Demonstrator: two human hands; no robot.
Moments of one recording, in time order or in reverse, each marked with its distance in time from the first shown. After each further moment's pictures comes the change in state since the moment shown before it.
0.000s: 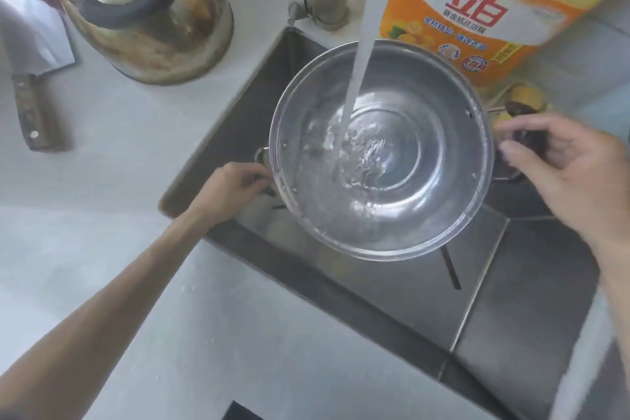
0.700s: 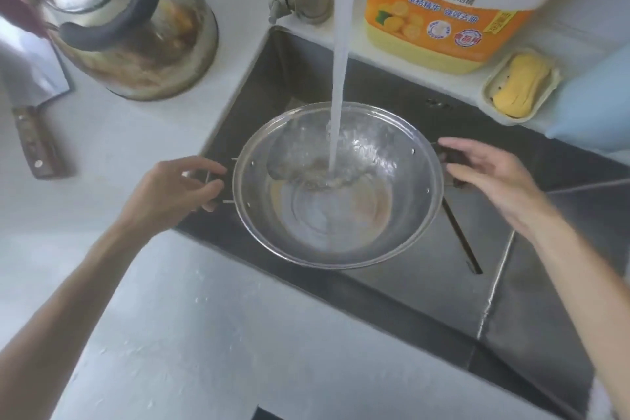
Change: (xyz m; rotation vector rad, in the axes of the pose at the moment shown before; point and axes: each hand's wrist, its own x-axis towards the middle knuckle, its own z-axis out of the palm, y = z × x) left_hand -0.033 -0.004 -0.064 -0.072 0.063 -0.097; right_hand -0.010 0.064 0.051 0.262 -0.185 0.387
